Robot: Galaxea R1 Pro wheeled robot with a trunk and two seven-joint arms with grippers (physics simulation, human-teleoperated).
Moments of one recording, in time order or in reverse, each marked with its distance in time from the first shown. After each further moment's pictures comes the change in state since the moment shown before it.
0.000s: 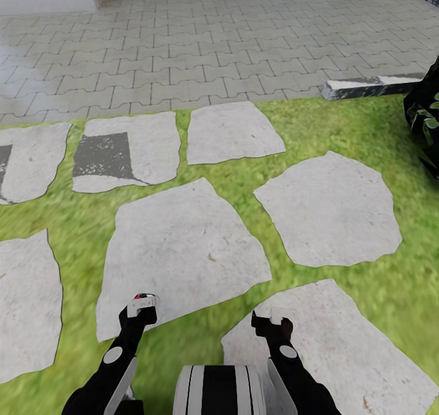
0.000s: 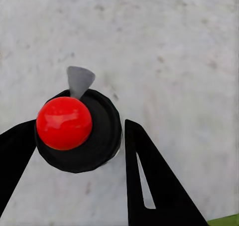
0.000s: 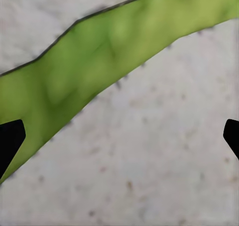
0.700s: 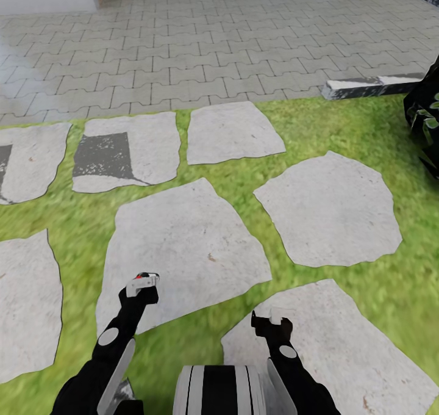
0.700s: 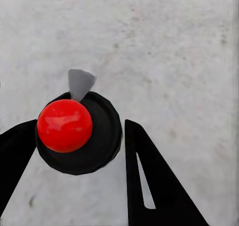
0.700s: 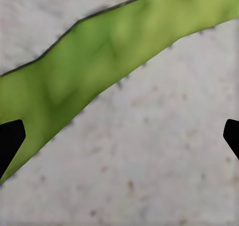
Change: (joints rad) left arm 0.037 0.001 -0.005 -0.324 -0.003 0.186 -0.001; right arm 0.000 0.001 0.001 0.000 0.000 0.000 0.000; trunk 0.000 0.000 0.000
